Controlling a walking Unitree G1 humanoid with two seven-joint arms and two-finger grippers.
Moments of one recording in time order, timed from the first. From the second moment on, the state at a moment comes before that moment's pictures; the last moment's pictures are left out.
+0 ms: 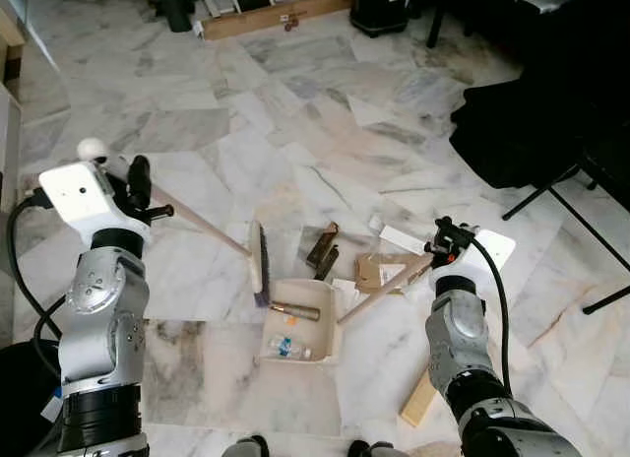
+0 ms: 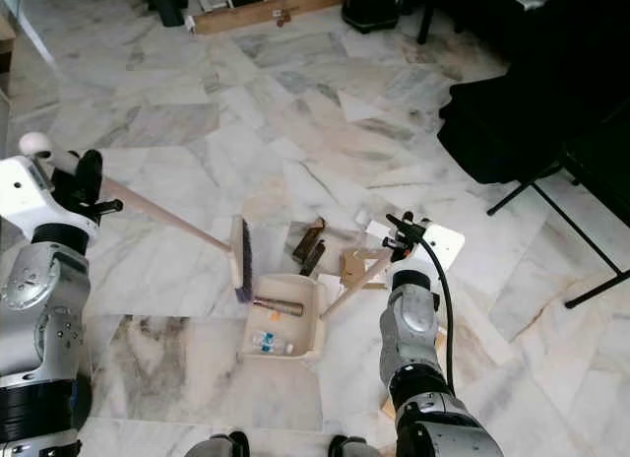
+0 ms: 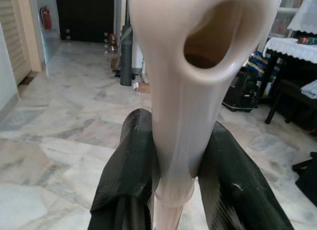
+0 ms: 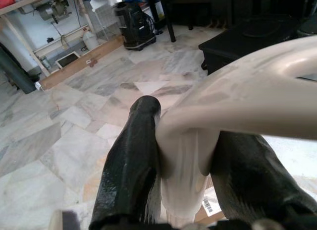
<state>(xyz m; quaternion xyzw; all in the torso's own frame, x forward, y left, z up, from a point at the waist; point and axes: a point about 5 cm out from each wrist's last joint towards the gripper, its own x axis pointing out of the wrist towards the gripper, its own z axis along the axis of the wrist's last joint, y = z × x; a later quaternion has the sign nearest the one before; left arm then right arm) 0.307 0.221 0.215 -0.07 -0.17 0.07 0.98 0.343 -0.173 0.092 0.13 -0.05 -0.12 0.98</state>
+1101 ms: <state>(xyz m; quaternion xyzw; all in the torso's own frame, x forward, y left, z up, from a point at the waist) 0.290 0.225 0.142 0.05 -0.08 0.09 0.99 0.346 -0.180 0.109 0.21 -0.09 -0.12 0.97</state>
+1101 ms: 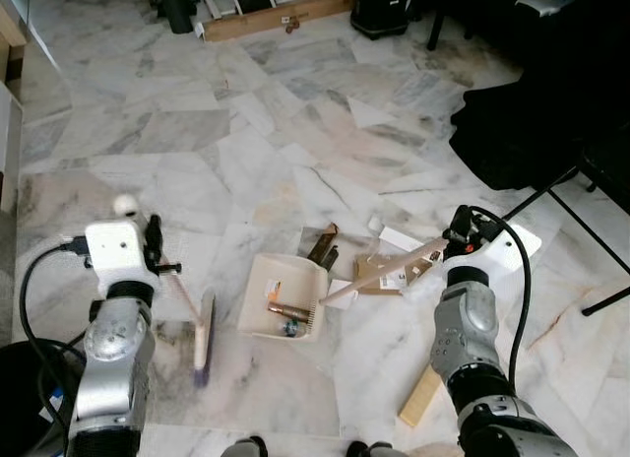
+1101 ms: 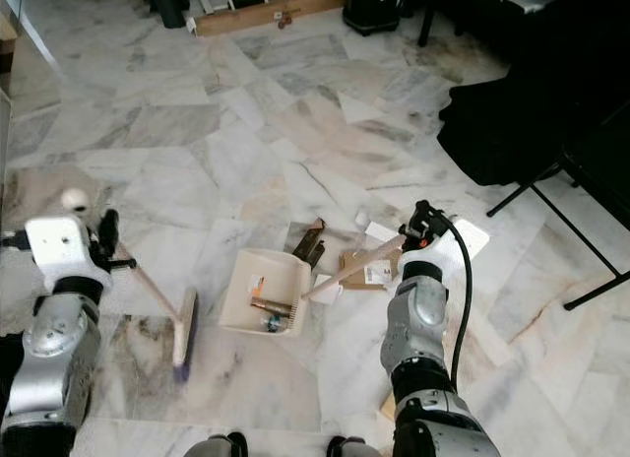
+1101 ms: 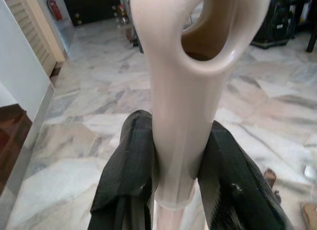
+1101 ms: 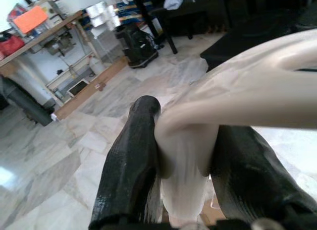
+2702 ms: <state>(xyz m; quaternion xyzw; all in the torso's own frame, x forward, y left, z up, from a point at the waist) 0.287 0.199 0.129 0.05 -0.08 0.05 0.99 0.338 -0.180 0.104 0.18 -0.07 -0.11 0.97</state>
